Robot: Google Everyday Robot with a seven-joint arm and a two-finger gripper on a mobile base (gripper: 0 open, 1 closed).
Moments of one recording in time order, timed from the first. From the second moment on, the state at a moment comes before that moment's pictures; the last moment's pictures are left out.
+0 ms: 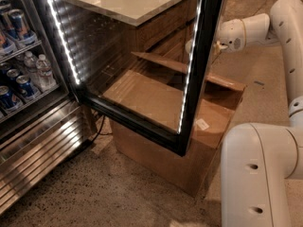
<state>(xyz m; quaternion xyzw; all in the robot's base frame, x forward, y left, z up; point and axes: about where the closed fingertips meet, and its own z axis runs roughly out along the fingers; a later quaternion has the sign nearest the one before) 0.703 -0.147 0.894 -0.56 0.58 0.39 0.44</state>
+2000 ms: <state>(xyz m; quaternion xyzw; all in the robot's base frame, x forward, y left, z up) 0.708 -0.048 0.842 -0.64 0.59 0.37 0.32</state>
